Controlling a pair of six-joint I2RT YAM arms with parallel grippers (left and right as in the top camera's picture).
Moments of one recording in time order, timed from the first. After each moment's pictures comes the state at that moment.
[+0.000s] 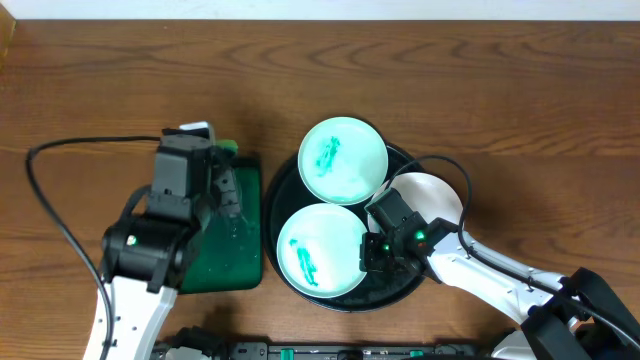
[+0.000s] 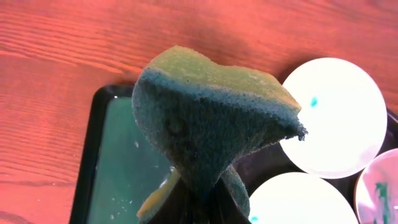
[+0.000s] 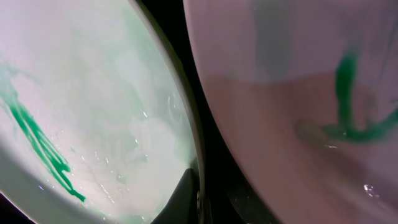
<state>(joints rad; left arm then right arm) -0.22 1.01 1.05 -0.91 -0.13 -0.33 0.71 1.54 0.66 -0.40 -0.27 0.82</state>
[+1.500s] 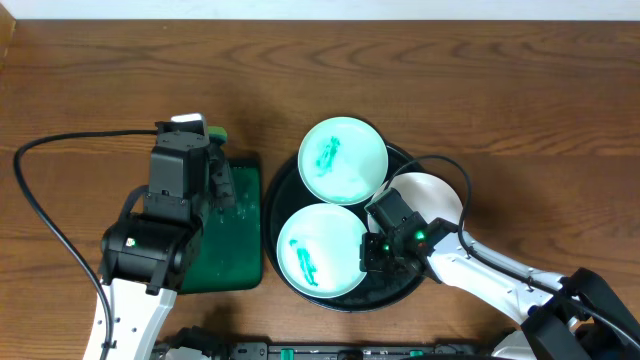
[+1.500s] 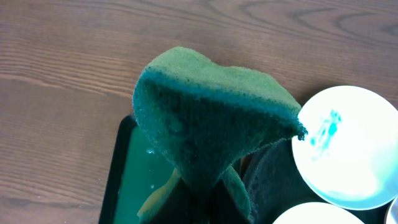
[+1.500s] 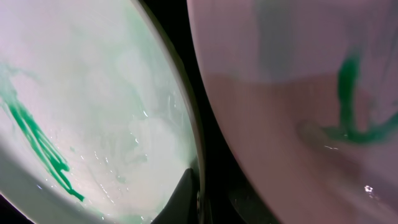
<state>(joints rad) -0.22 1.01 1.05 -0.84 -0.23 -0.28 0.71 1.54 0.66 -0.40 -0.27 0.81</state>
